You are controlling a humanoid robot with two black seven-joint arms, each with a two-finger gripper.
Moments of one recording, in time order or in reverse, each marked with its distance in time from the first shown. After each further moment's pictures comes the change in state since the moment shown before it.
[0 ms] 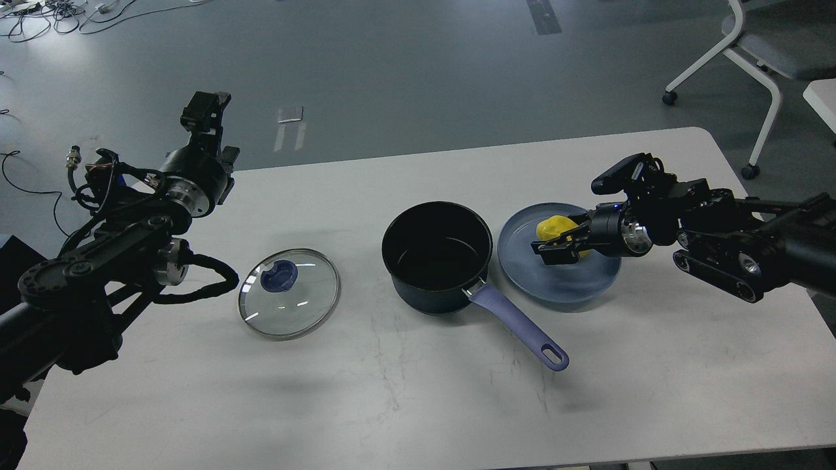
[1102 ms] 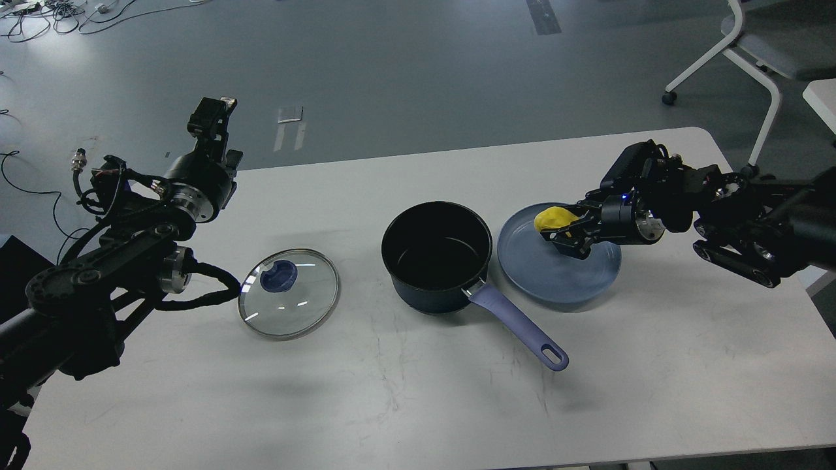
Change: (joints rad) left arm 0.014 -0.008 0.000 0.000 0.040 0.004 -0.010; right arm 0.102 -0.017 -0.240 -0.050 -0.003 -0.189 0.118
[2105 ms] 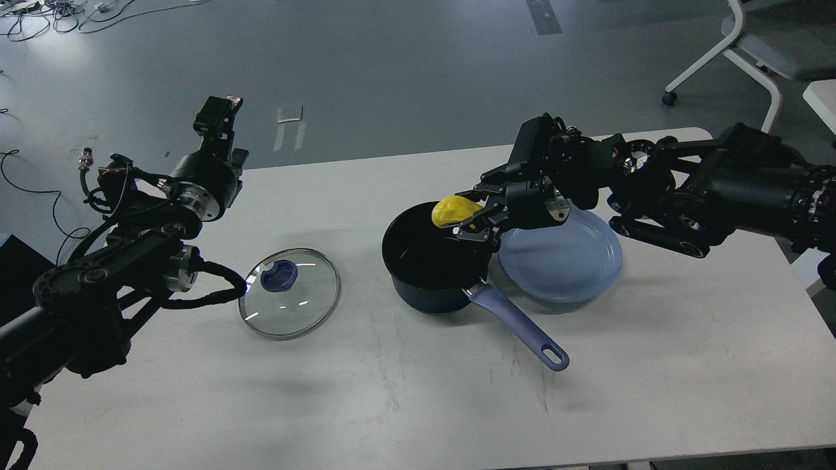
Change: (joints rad) left arm -0.004 -0.015 -0.002 0.000 0.002 0.006 0.000; right arm 0.176 0.141 -0.060 0.151 0.058 -0.034 0.000
